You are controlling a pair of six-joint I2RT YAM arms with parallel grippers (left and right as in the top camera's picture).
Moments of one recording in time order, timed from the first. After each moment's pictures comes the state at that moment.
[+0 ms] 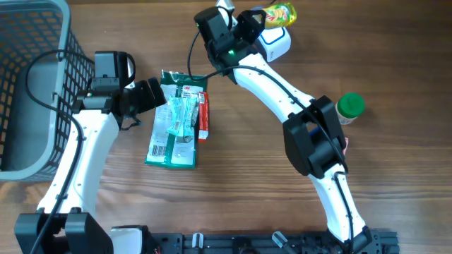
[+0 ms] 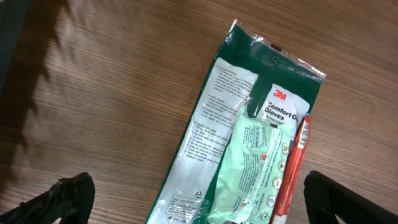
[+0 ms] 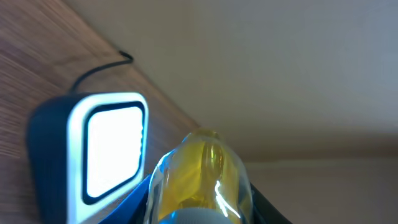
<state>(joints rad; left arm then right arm) 0.00 1.48 1.13 -0.74 0.02 -0.36 0.60 2.38 2.04 -0.36 1.12 -0.61</state>
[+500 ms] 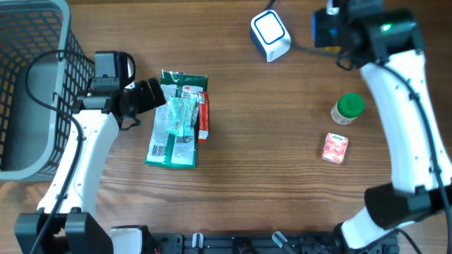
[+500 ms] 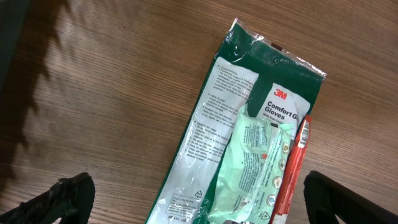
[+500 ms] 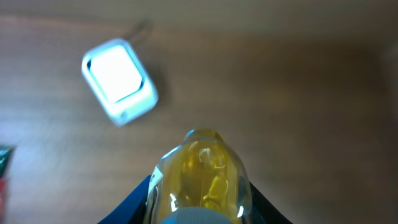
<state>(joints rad) 0.00 1.48 1.13 -0.75 0.02 -0.36 0.24 1.78 2.05 -1.18 0.28 0.09</state>
